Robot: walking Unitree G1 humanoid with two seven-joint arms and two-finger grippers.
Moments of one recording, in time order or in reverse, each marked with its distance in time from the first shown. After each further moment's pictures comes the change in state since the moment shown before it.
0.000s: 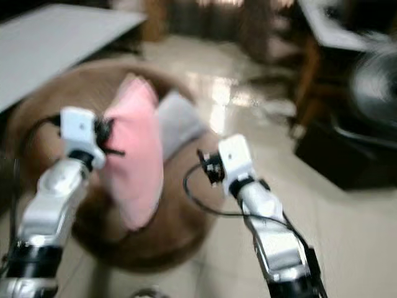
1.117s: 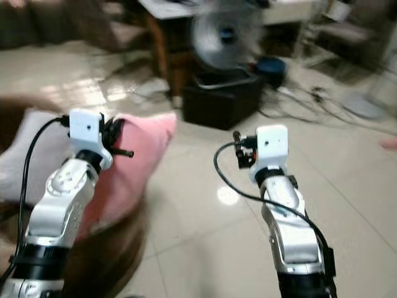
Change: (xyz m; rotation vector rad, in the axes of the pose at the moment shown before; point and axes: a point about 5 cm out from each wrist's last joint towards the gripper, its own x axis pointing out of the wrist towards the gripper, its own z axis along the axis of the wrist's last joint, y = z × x) left arm 0.001 -0.013 0.002 -0.044 -0.016 -0.055; right arm -0.007 -0.042 0.005 0.082 -0.021 -0.278
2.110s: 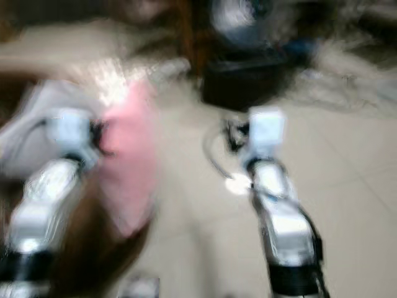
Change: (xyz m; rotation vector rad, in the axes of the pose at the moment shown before) left arm -0.009 0.025 -0.003 0.015 0.034 0.083; right arm 0.009 0.008 0.029 0.100 -0.115 0.007
